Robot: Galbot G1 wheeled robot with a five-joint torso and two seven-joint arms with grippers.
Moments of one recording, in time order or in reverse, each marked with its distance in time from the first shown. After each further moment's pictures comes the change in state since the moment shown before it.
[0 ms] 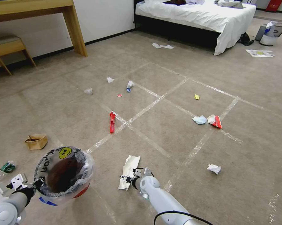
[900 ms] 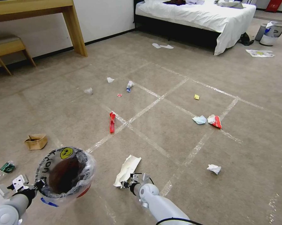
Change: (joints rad) left arm 0.017 -0.013 -0.001 -0.017 0.024 -0.012 0.020; right arm -0.045 0.000 -0.038 0.023 -0.043 0.057 -0.097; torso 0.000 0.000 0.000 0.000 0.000
